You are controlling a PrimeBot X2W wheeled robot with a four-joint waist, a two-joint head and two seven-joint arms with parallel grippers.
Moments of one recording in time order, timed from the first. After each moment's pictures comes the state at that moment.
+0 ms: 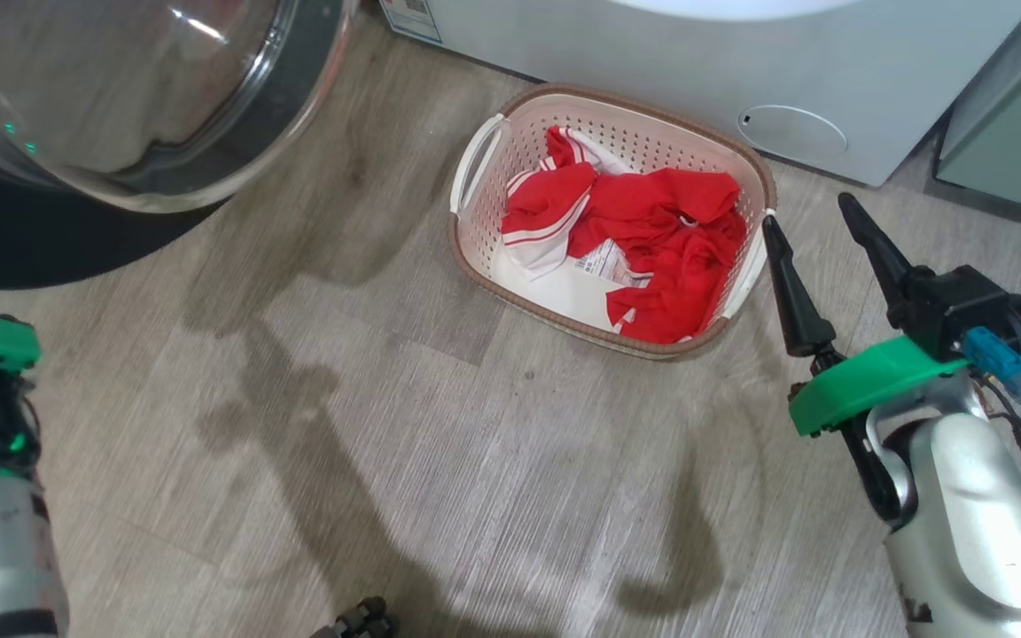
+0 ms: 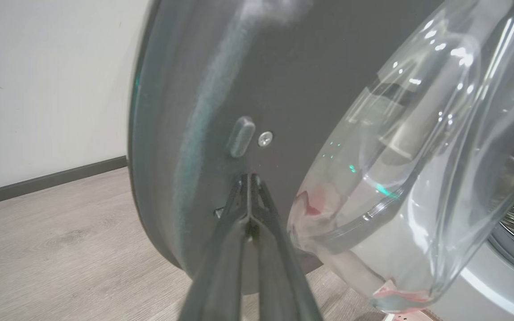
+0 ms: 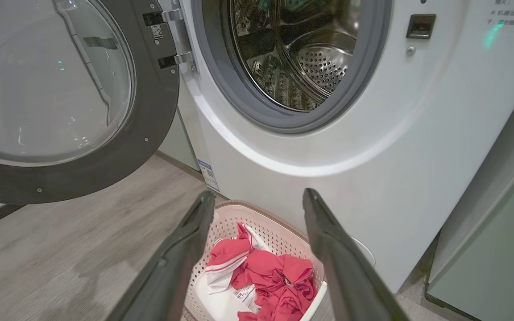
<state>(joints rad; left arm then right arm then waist) -0.55 0.20 0.34 0.64 -0.49 -0.05 -0.26 -0.30 -0.09 0.04 0.18 0.08 0.13 -0.13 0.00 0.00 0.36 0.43</state>
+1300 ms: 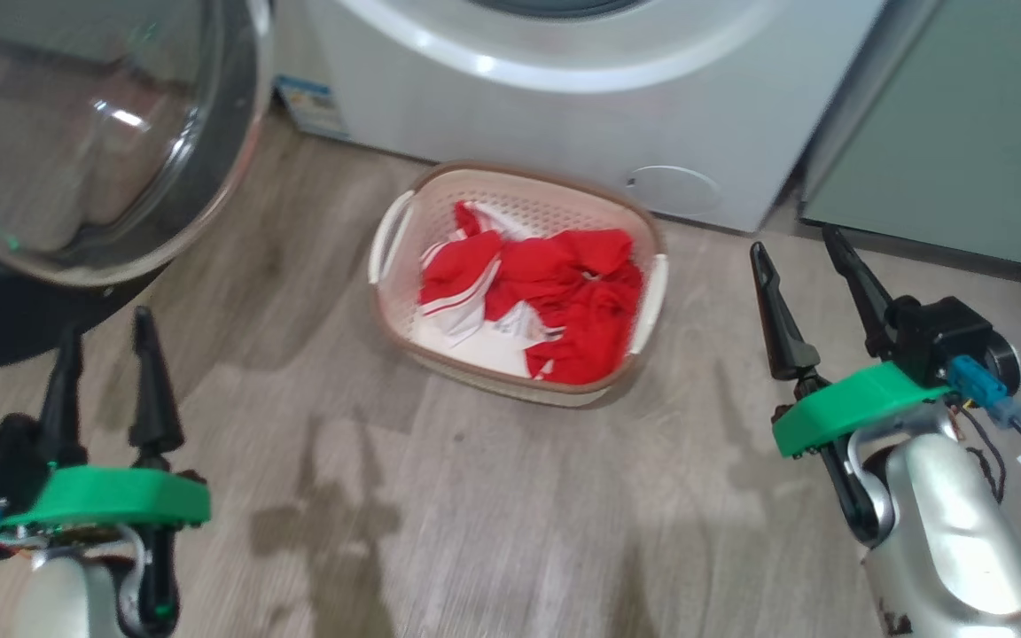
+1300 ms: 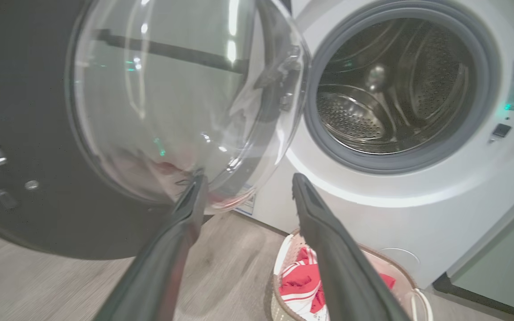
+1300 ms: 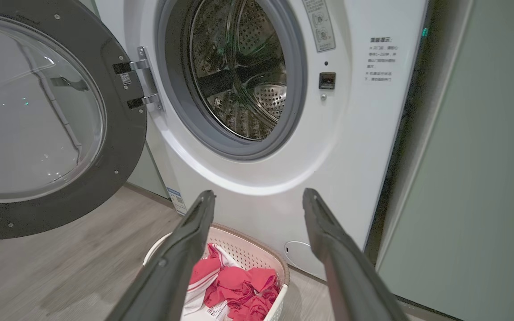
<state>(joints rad) -0.11 0.03 0.20 0.12 -0.27 -0.10 -0.26 -0.29 -0.07 0.04 0.29 0.11 0.13 -0.22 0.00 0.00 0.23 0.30</state>
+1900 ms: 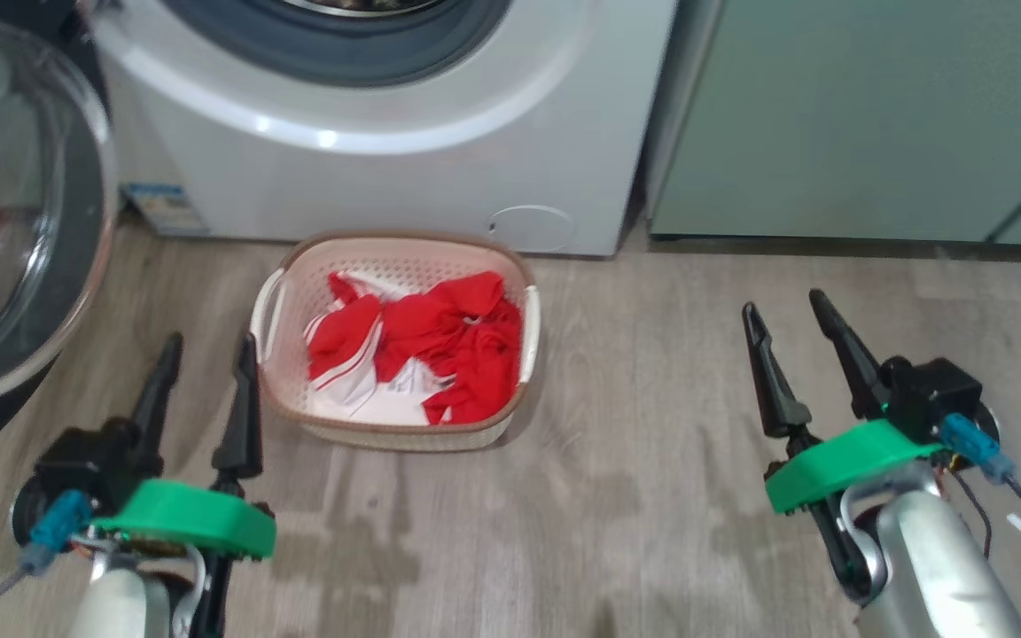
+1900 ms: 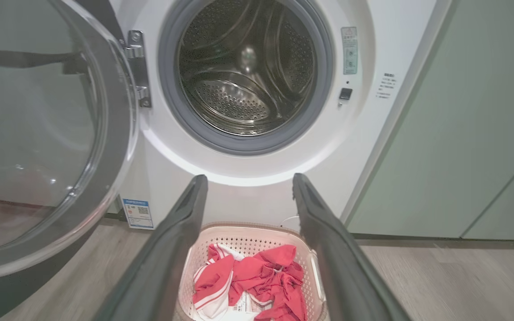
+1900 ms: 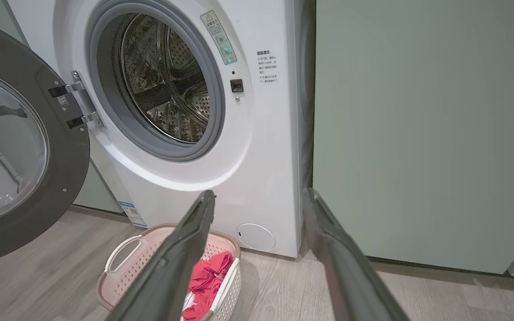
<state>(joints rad) -0.05 0.07 0.03 0.06 -0.23 -0.11 -0.21 -0.19 -0.06 0.06 0.30 0.19 0.13 -0.25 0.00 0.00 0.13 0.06</state>
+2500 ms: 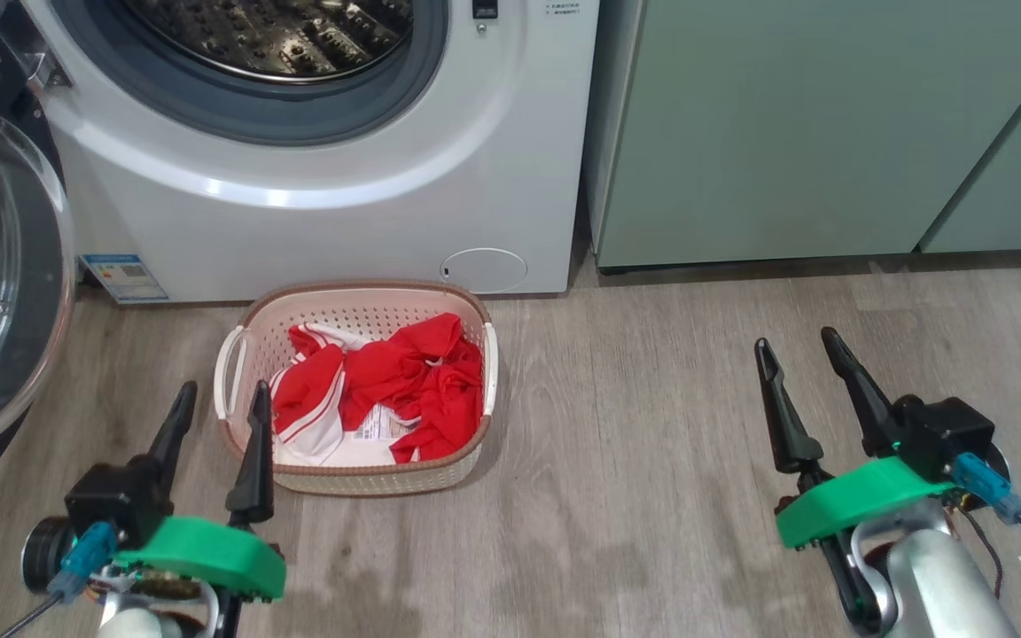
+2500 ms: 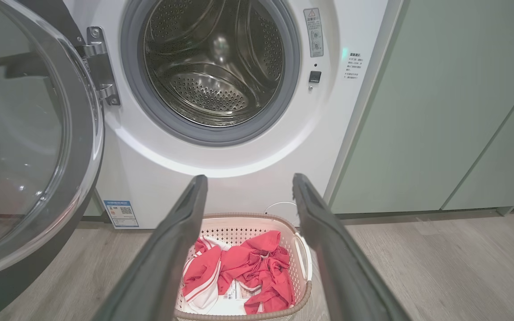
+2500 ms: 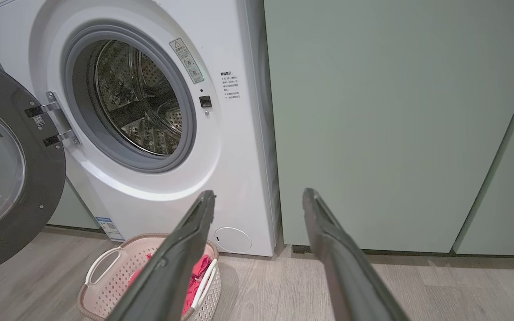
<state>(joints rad) 0.03 0.07 0.00 0.05 -0.19 -0.07 -0.18 -0.11 -0.06 0.04 0.26 0.19 0.13 -0.25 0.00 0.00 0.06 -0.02</state>
